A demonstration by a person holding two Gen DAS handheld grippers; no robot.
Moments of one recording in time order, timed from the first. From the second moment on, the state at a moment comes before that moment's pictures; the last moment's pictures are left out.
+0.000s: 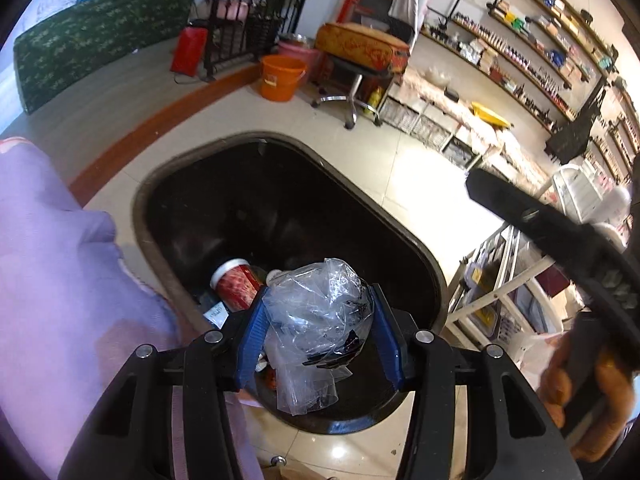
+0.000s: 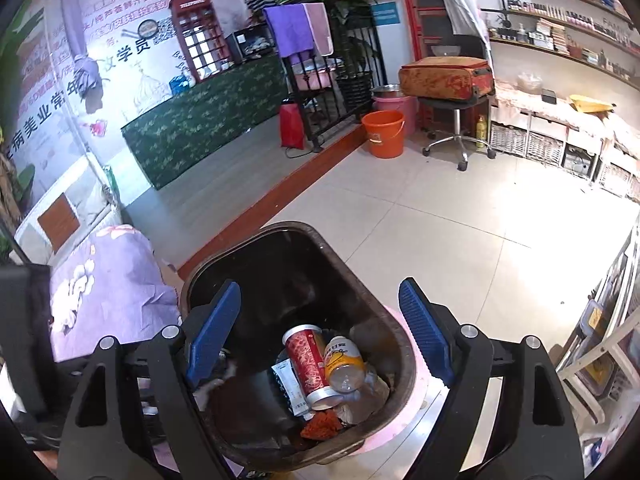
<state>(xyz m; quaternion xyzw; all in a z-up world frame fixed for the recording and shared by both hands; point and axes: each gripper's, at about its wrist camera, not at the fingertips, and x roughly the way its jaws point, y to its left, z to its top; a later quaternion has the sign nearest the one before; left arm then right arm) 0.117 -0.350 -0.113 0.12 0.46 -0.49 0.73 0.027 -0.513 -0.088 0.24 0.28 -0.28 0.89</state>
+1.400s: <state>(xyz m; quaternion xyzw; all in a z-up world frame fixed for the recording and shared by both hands) 0.150 -0.118 -0.058 0.07 0.34 -0.29 0.89 0.142 -0.367 -0.076 0.14 0.30 -0.06 0.94</state>
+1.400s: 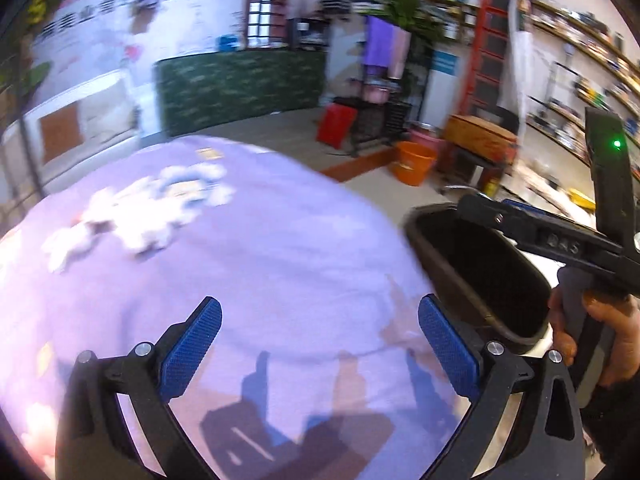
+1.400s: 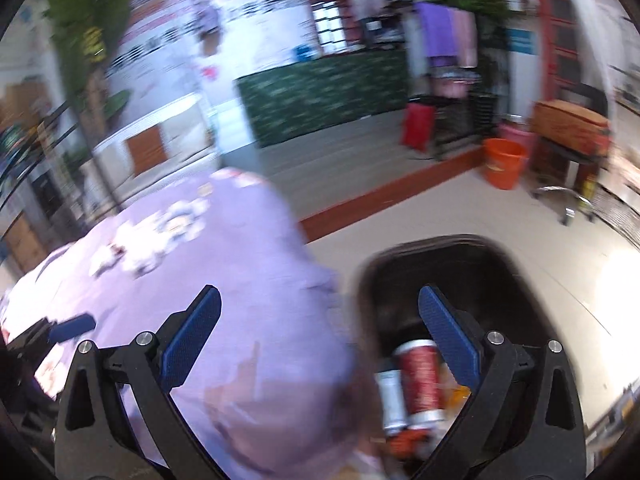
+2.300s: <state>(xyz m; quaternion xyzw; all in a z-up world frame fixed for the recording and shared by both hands) 0.318 0.053 -0.079 0.09 0.37 -0.09 0.92 0.308 -0.173 -0.100 0.05 0.42 0.17 0.89</state>
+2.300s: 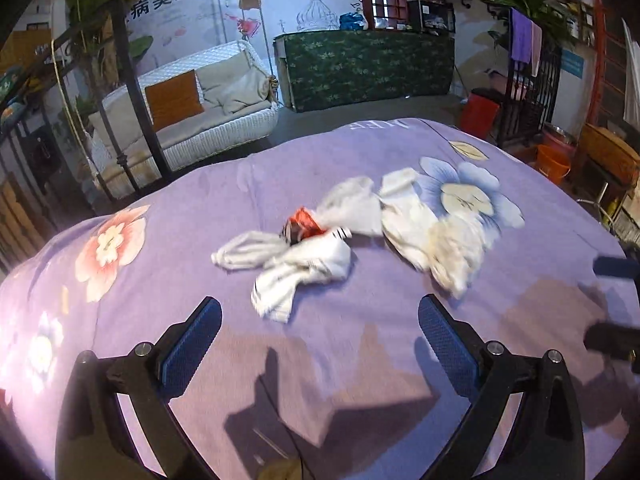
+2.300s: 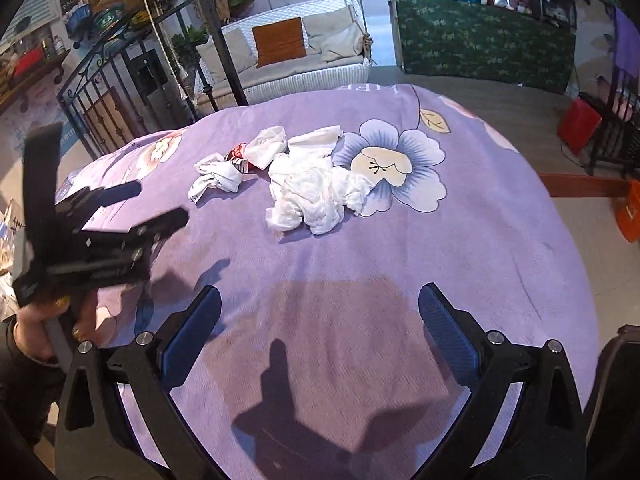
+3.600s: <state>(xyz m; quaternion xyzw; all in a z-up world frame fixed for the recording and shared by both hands) 0.277 0.073 -0.074 -0.03 0.41 -0.09 0.91 0.417 -0.114 -0.134 -0.01 0.48 0.19 0.86</state>
